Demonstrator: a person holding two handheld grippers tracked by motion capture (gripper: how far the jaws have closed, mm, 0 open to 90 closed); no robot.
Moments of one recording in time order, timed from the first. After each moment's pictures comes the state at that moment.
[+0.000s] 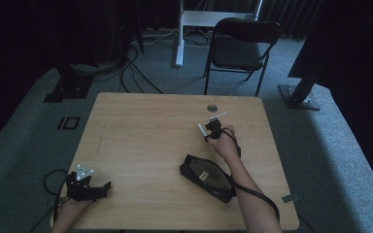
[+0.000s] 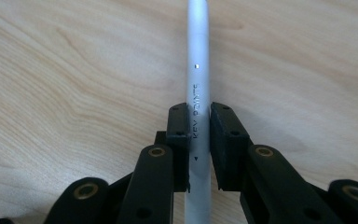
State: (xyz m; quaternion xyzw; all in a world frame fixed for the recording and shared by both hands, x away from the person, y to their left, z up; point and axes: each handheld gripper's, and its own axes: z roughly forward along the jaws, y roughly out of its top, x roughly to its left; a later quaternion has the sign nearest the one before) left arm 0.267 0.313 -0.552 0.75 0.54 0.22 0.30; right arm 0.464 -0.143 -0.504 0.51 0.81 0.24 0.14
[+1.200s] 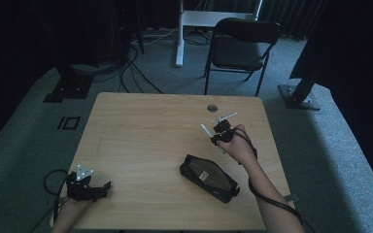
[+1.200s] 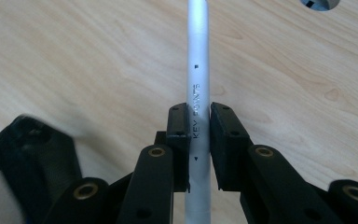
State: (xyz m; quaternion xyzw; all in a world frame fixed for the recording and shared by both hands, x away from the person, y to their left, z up) left arm 0.267 0.313 -0.552 0.75 0.54 0.22 0.30; right arm 0.421 -0.166 -0.453 0.44 0.85 0.26 0.14
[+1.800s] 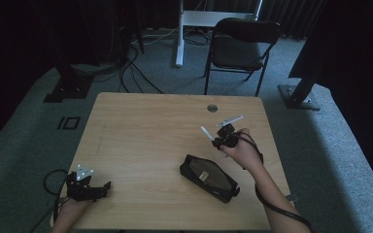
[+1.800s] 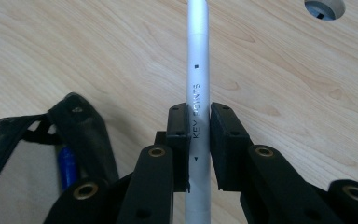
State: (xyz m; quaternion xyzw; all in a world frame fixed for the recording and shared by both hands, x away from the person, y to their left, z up) left arm 0.267 0.313 -0.552 0.75 0.54 0.22 0.30; right arm 0.394 -0.174 -0.438 0.41 0.85 0.29 0.14
